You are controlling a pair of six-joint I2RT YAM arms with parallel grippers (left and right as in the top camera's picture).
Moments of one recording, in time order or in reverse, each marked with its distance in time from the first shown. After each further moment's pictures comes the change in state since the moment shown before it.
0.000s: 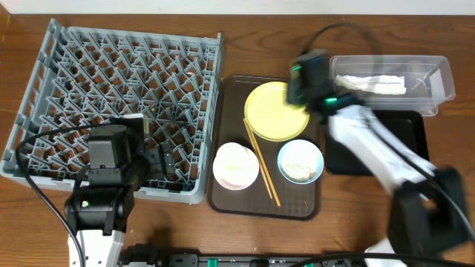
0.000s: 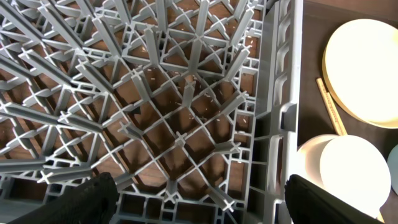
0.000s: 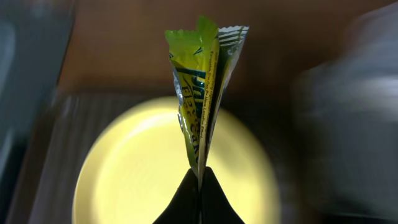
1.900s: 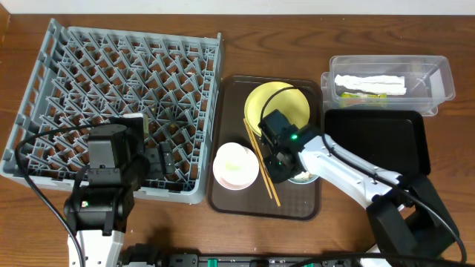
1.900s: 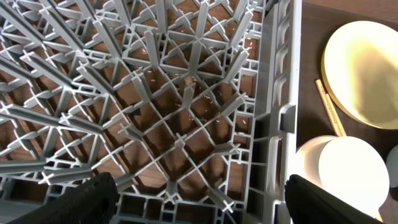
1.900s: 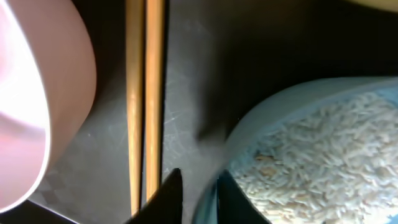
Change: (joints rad) left arm 0.000 0.000 0.005 0.000 0.000 0.000; right arm 0.303 0.019 -0.186 -0.444 -0.249 -0.183
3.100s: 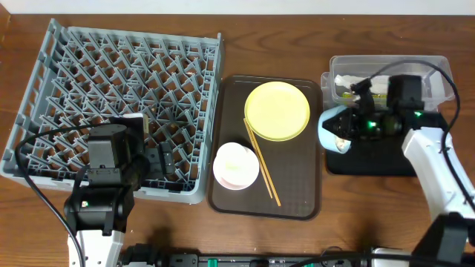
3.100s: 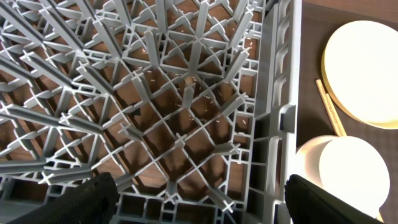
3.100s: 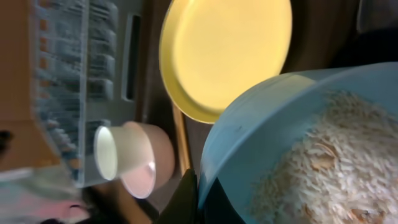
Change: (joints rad) left arm 0.000 0.000 0.000 0.000 0.000 0.000; right arm -0.746 -0.209 -0.018 0.070 -0.716 -0.119
